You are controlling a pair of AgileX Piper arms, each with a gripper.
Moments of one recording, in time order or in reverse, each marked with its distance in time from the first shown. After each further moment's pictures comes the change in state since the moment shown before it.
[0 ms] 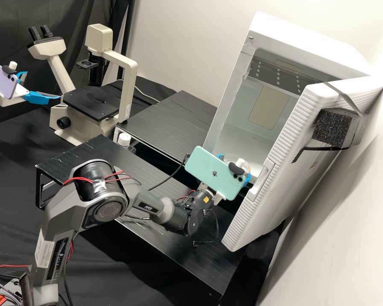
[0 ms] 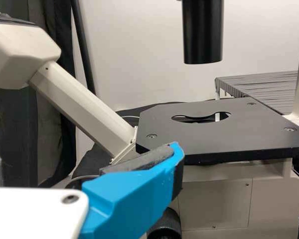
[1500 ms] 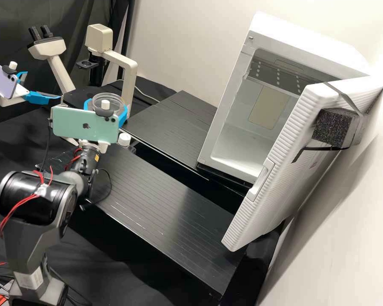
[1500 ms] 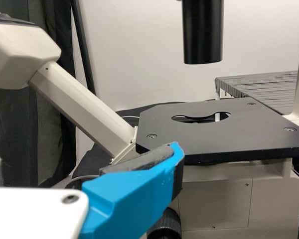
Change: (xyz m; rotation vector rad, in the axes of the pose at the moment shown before) left arm 0.000 0.000 0.000 0.000 0.000 0.000; right arm -0.095 -0.208 -0.207 -0.103 0.496 -0.324
